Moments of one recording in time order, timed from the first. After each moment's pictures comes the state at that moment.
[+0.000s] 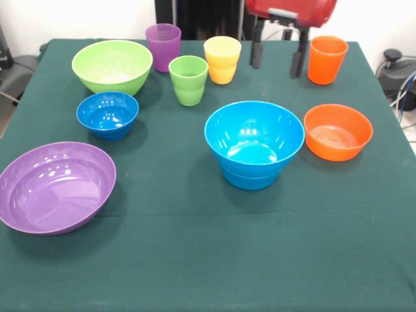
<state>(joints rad) -0.10 -0.74 -0.01 1.54 -0.06 0.56 2.21</state>
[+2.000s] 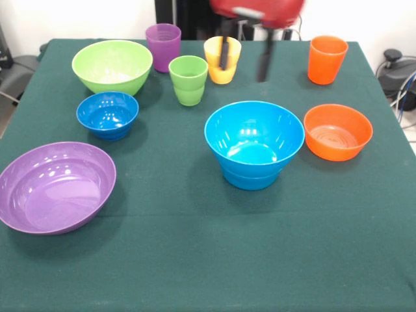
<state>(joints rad) -0.18 -0.72 -0.03 1.51 -0.06 0.56 2.21</state>
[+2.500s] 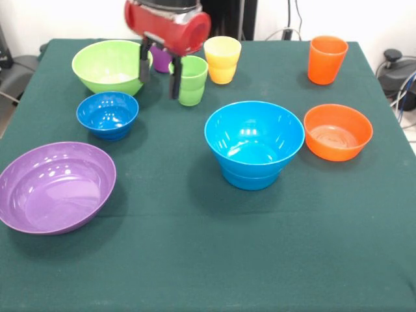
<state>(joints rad) -0.32 -0.66 -0.01 1.51 -0.13 0.56 2.21</state>
